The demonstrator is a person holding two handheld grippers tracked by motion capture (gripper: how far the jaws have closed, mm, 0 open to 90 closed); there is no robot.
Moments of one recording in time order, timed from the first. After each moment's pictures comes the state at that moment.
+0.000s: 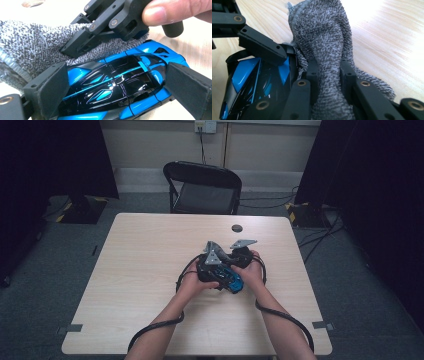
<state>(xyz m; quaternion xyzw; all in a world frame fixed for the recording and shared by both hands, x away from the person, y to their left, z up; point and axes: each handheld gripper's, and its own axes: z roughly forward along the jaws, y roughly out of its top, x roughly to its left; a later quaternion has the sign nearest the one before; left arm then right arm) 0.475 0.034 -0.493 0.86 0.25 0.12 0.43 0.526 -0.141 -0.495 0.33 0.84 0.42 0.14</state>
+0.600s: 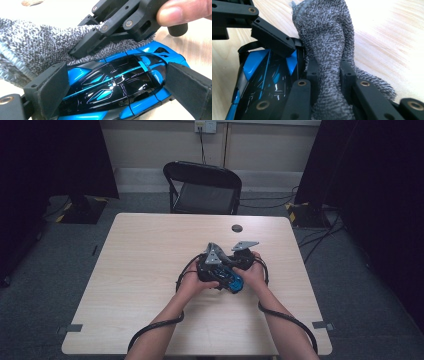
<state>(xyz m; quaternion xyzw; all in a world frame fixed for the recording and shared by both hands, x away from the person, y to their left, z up) 0.475 0.034 -0.493 0.86 0.25 0.12 0.43 0.520 -0.147 -0.496 0.31 0.84 0.42 0.13</state>
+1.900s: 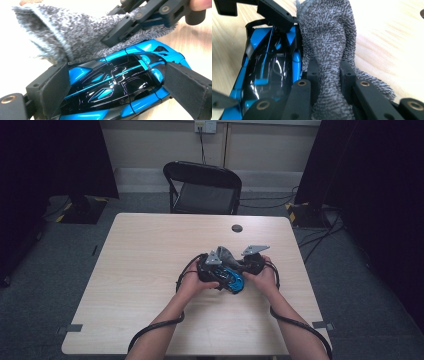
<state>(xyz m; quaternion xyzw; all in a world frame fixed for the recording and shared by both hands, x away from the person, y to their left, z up) 0.475 0.034 -0.492 0.86 0.24 0.12 0.43 0.502 -0.180 -0.492 0.31 0.85 0.41 0.13</state>
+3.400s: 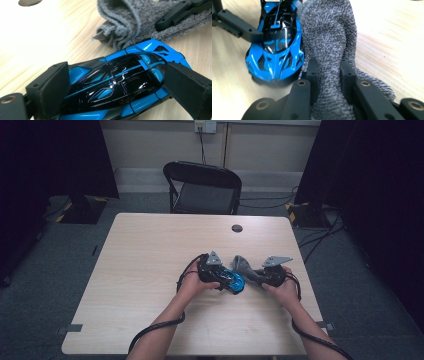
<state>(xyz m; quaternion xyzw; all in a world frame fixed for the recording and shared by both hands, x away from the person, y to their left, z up) 0.473 0.031 -0.492 0.86 0.25 0.12 0.43 0.459 -0.240 -0.491 0.31 0.84 0.42 0.13</state>
